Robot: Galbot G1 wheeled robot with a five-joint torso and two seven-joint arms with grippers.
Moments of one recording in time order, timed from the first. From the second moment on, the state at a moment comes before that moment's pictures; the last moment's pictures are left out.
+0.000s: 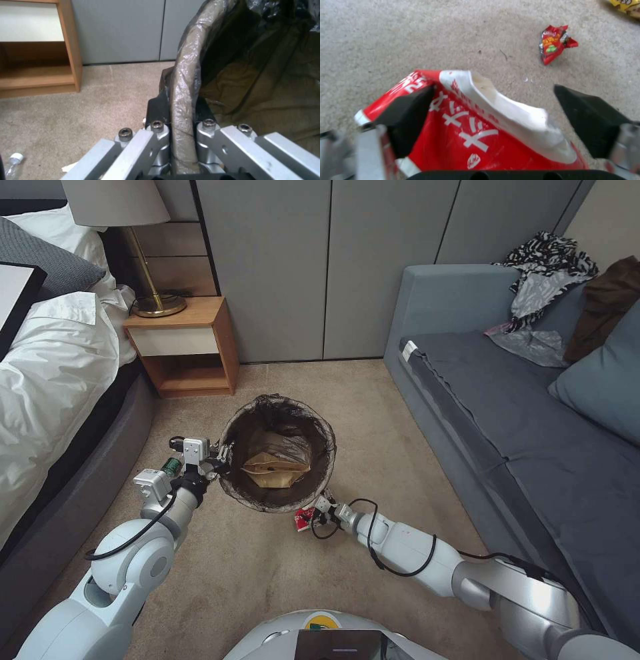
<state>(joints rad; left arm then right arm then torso) 1.48 -0.99 -0.57 -2.29 -0.71 0.36 -0.14 -0.57 1.22 -0.72 0.86 0.38 0.21 -0.12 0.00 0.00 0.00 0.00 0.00</state>
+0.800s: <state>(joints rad) 1.46 -0.99 -0.56 -2.29 -0.72 0.36 -0.15 -0.59 1.20 -0.70 0.89 0.39 0.22 -0.13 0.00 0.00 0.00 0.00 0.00</state>
